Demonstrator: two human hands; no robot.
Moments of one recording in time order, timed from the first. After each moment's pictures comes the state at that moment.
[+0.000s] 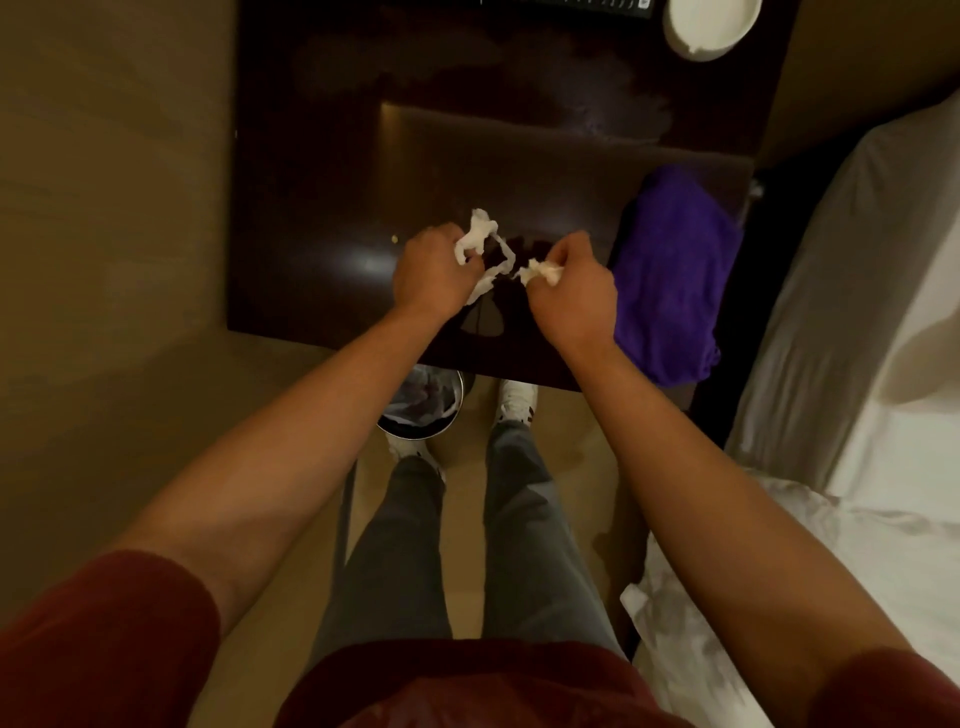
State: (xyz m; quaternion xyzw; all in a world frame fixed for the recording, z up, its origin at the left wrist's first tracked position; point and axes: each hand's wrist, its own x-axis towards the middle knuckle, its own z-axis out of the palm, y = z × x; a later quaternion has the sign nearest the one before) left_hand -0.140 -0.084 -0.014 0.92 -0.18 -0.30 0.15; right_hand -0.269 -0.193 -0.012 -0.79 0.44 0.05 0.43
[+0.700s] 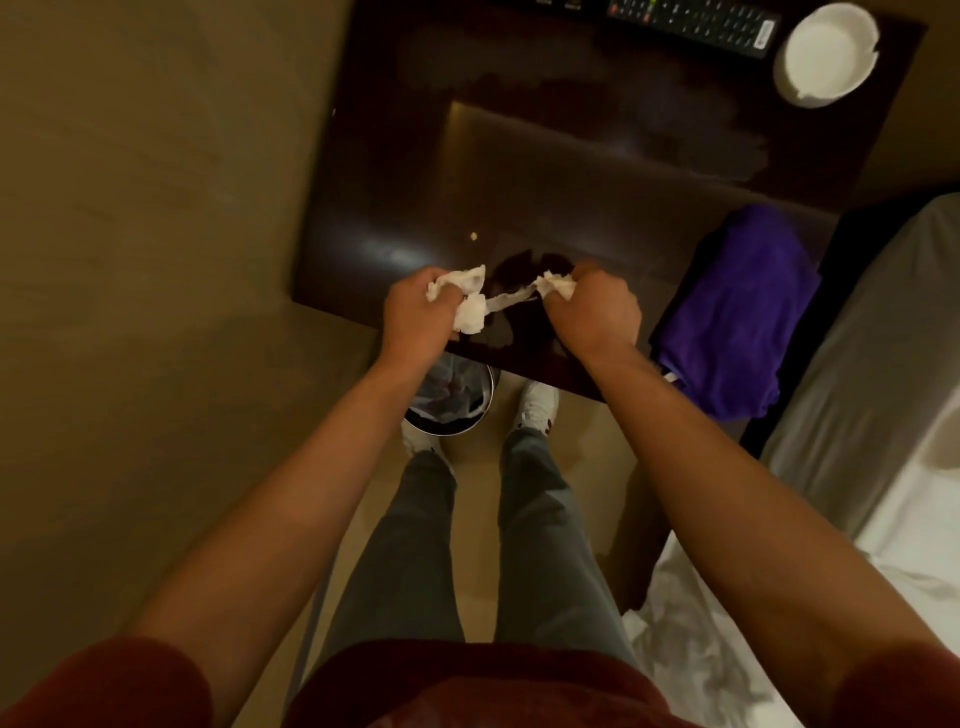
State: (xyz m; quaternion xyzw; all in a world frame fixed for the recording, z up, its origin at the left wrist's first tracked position) left_hand -0.144 0.021 0.013 0.85 0.08 -0.31 0.43; right_hand -0.231 -0.158 -0.023 -0.85 0.37 0.18 0.32
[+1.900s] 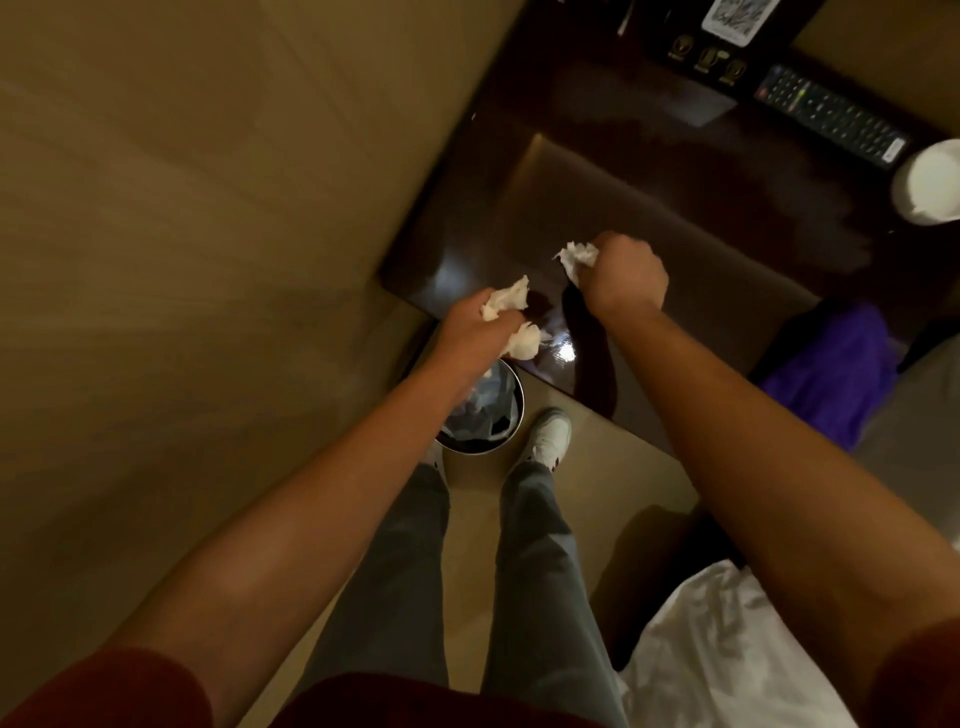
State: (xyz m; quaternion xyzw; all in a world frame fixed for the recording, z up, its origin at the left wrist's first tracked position) left_hand -0.129 0.080 0.000 0.74 0.17 -0.34 0.56; right_hand -0.115 -0.110 -0.020 -0.92 0.27 0.20 0.19
